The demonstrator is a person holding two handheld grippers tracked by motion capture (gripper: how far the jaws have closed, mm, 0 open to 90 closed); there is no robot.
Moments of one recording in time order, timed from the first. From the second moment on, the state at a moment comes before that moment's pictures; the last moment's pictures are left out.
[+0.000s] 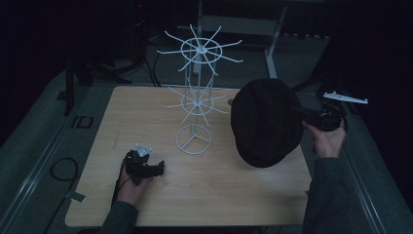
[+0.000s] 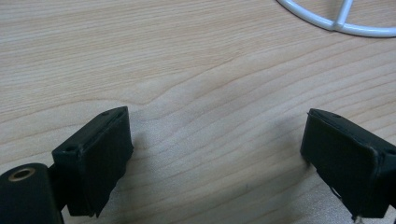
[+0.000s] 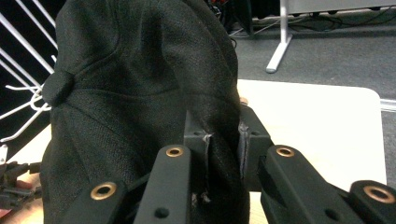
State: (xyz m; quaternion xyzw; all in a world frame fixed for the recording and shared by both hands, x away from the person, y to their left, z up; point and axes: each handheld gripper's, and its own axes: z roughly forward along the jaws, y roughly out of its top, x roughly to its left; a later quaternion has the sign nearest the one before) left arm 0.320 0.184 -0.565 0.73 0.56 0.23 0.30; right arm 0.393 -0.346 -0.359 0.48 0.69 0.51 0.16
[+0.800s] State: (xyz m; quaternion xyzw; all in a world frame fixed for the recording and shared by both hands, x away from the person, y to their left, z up) left arm 0.320 0.184 -0.565 0.73 0.56 0.23 0.30; right arm 0.391 -0.336 -0.344 0.44 0.71 0.54 0.13
